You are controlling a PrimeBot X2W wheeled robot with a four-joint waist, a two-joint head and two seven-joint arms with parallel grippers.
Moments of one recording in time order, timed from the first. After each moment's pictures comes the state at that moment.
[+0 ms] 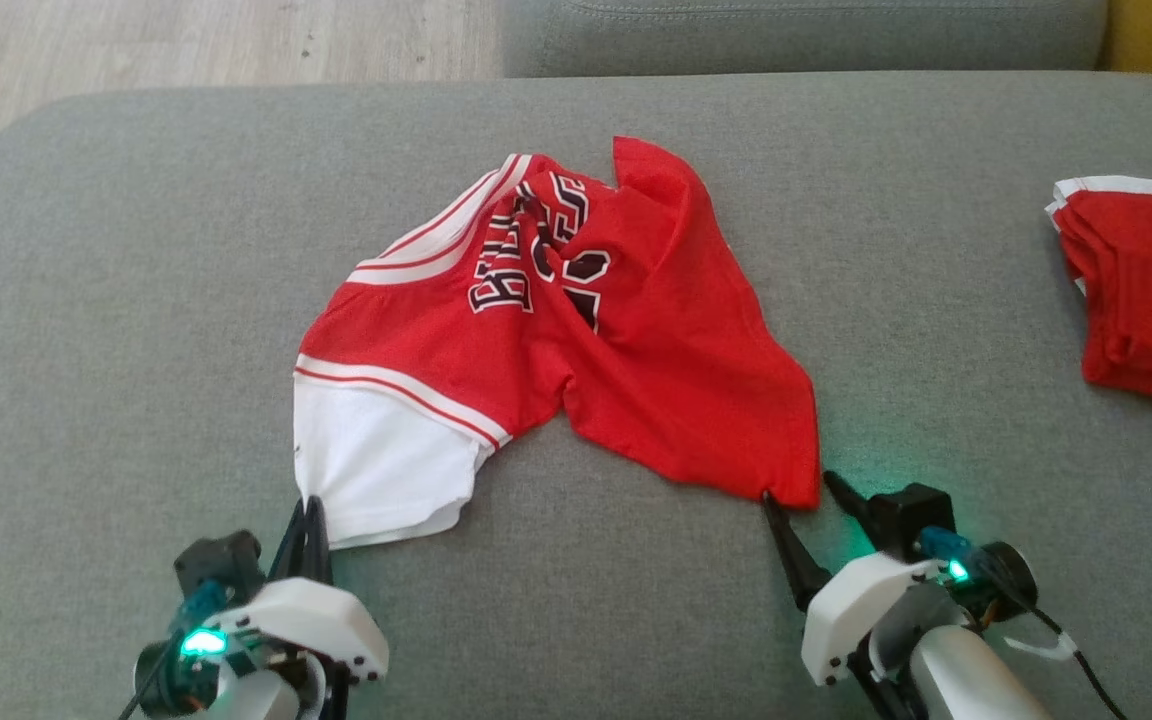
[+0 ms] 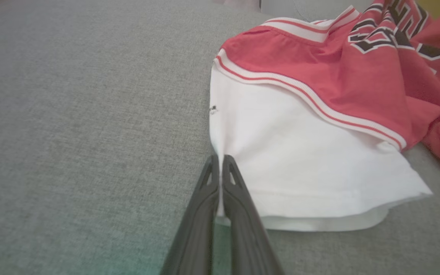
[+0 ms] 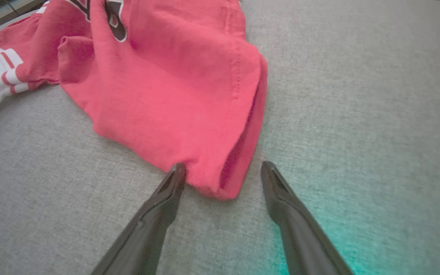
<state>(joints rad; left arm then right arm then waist) -0.23 0.22 -0.52 0.58 -0.74 0.21 -0.15 -0.18 -0.05 0.25 0.61 0.09 0.12 -0.06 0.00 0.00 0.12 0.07</state>
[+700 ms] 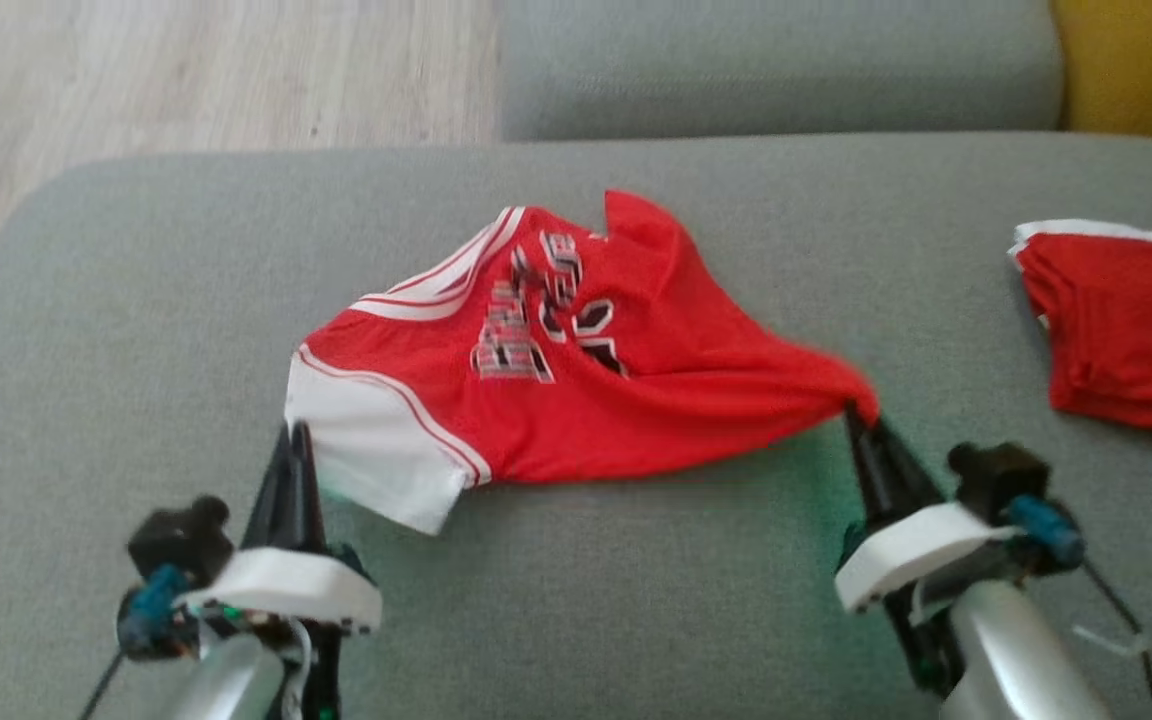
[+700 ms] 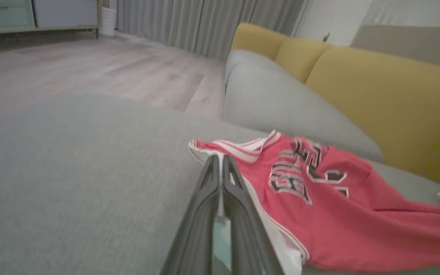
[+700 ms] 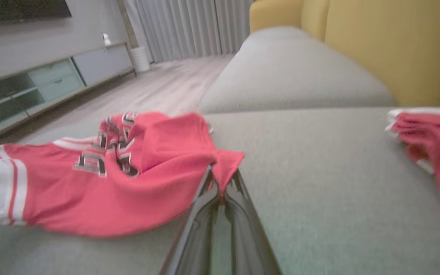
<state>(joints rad) -0.19 0.26 -0.50 0.35 -0.74 0.21 -0.22 -0.21 -0.05 0.17 0.57 0.18 0.12 -0.20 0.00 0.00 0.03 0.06</state>
